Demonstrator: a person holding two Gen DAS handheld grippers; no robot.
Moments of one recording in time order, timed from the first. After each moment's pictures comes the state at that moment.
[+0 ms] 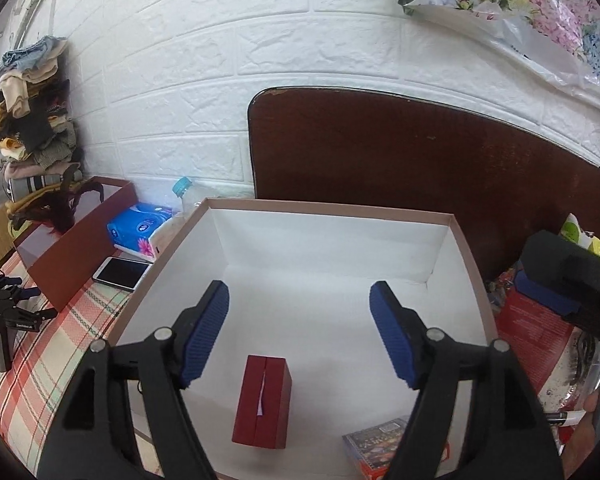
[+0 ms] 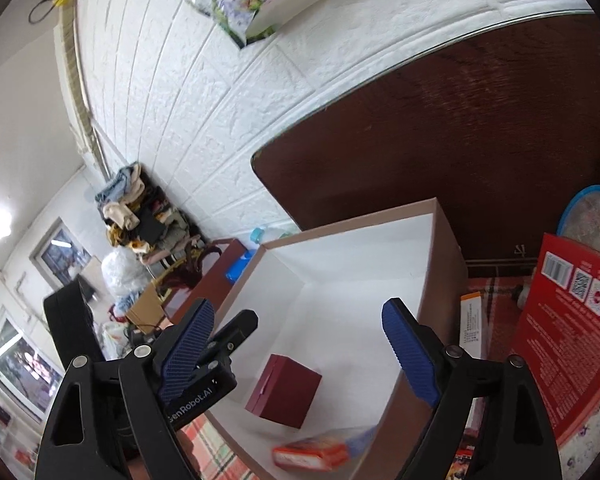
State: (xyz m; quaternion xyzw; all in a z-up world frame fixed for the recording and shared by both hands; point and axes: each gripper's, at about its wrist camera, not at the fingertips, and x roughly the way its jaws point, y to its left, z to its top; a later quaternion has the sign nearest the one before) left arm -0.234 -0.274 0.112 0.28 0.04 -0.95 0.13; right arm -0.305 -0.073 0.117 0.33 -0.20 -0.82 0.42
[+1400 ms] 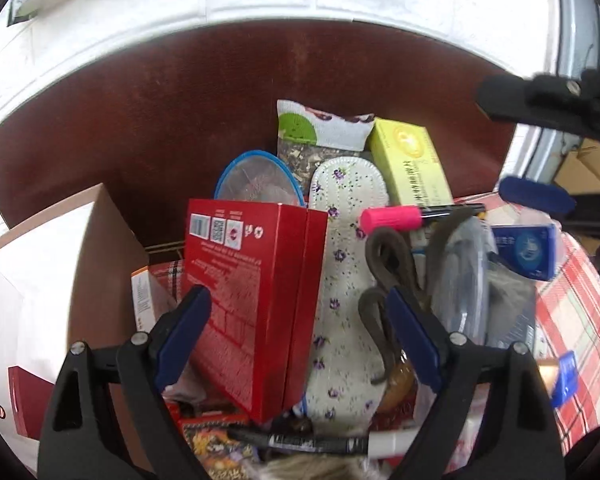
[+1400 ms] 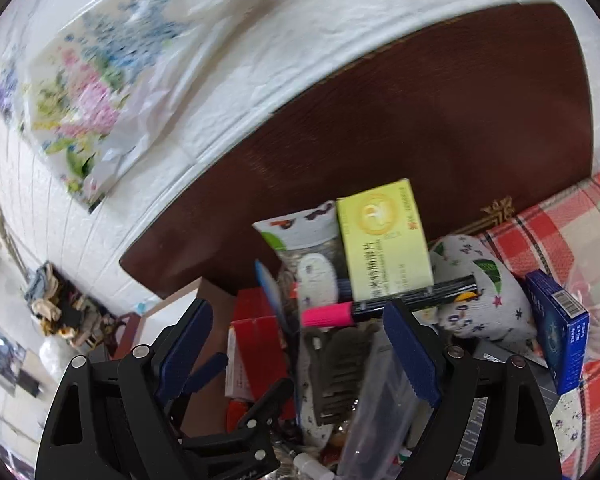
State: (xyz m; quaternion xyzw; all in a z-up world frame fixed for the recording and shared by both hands) left arm -0.282 -0.029 0.070 0.35 -0.05 -0.93 -0.13; right arm -0.309 0.175 0.126 0.36 -0.27 -0.87 0.19
